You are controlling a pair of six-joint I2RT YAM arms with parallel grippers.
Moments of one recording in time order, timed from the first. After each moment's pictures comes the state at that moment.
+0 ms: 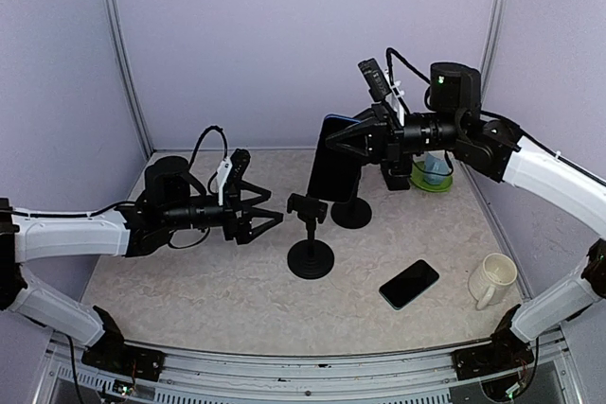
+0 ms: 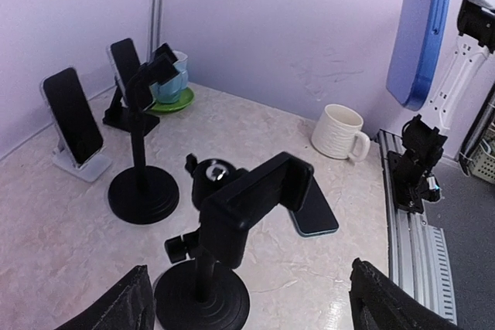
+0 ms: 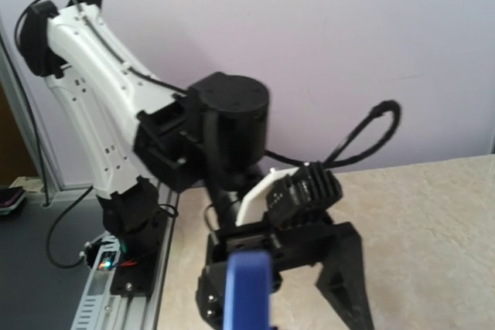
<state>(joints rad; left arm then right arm) -0.72 1.31 0.70 0.43 0.51 -0.08 0.73 1.38 1.37 -0.11 -0.84 -0.03</state>
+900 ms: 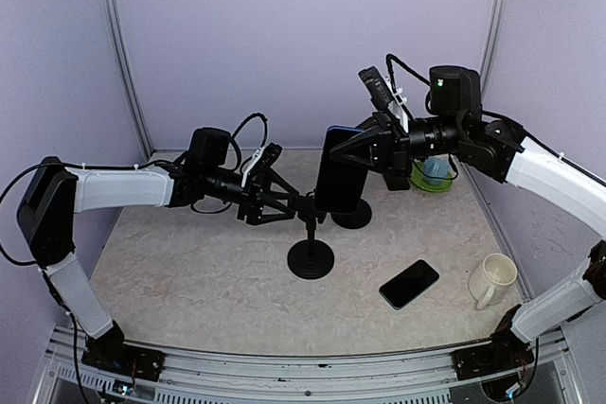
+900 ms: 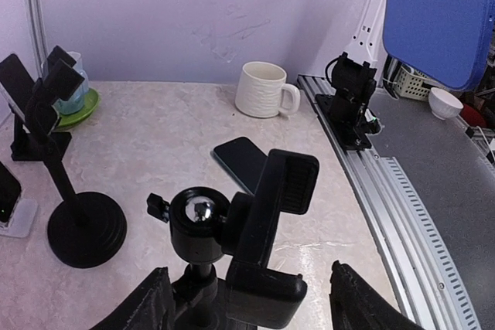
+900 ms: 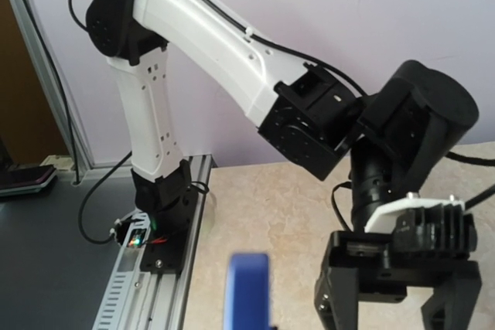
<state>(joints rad) -0.60 1.70 1.13 0.12 1.05 0.30 0.73 1.37 1.37 -0.19 -0.91 -0.06</state>
